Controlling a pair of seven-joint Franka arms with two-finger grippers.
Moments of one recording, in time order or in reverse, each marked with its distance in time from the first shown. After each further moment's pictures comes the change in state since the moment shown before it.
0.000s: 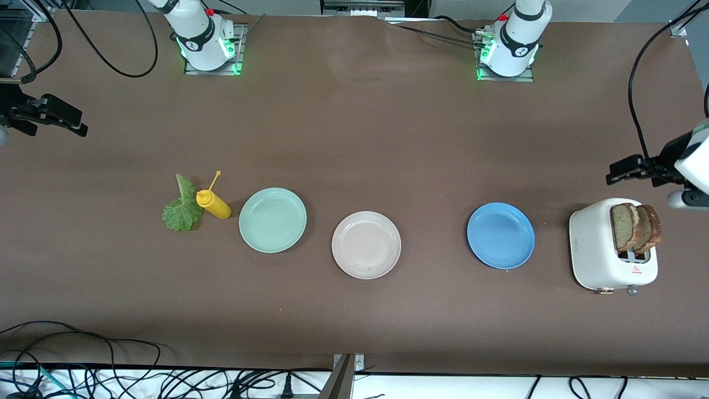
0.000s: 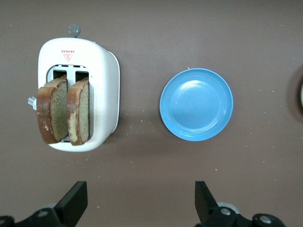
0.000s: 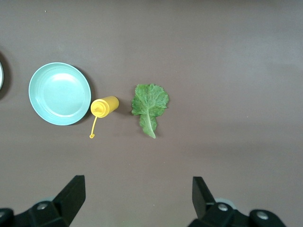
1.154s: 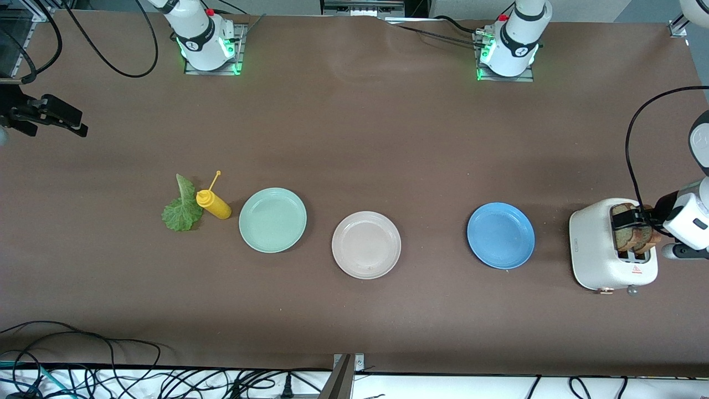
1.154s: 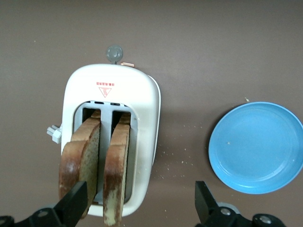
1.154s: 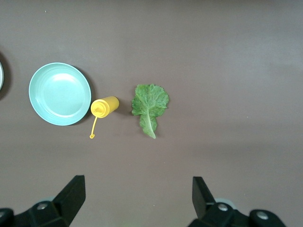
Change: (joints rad) left arm 0.078 0.201 0.001 -0.001 0.072 0.252 0.008; right arm 0.000 0.001 0.000 0.001 0.000 0.001 0.000
